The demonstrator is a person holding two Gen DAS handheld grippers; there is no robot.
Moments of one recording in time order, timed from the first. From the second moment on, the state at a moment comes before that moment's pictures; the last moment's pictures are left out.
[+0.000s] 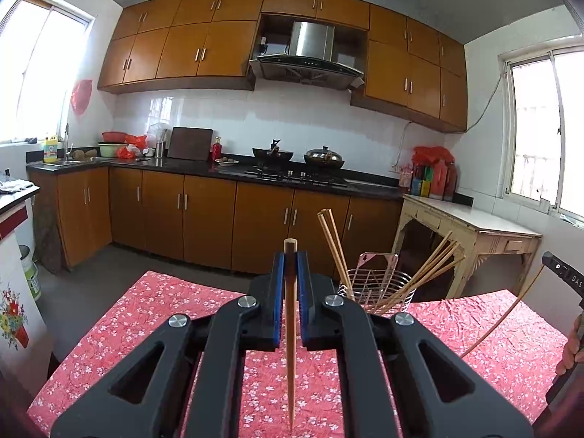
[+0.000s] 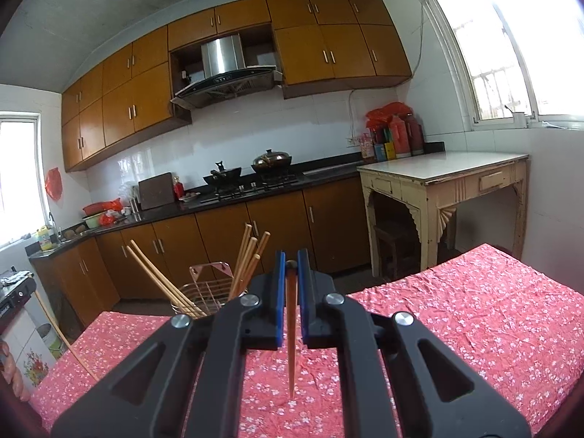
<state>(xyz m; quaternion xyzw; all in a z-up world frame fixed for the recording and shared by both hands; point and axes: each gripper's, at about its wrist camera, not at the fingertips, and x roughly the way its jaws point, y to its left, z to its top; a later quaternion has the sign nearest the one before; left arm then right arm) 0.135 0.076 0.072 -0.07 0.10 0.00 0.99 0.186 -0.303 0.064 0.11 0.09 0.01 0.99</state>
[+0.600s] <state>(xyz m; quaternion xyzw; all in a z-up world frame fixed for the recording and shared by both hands) 0.168 0.053 0.132 -0.09 0.06 -0.04 0.99 0.202 -0.271 0.142 0.14 0.03 0.10 0.99</state>
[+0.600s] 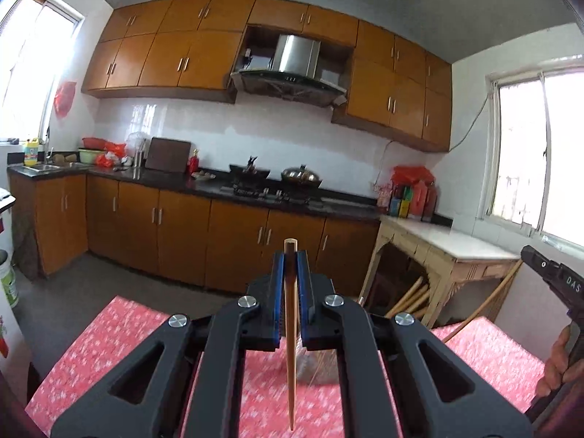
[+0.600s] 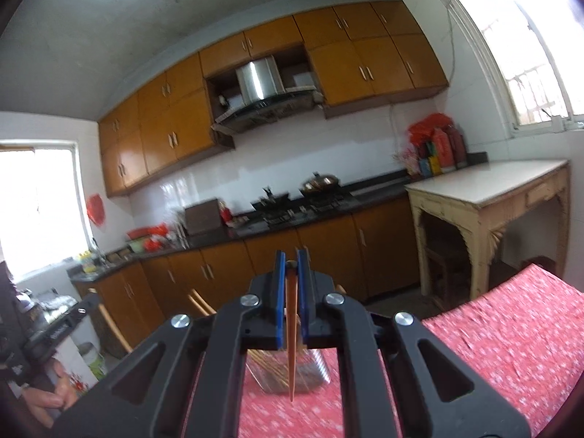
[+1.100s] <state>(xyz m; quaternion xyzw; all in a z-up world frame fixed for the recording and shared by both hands) 0.256 0.005 0.172 -0.11 0.00 -0.02 0.99 0.305 -0.239 0.165 0.12 0.01 0.08 0.99</state>
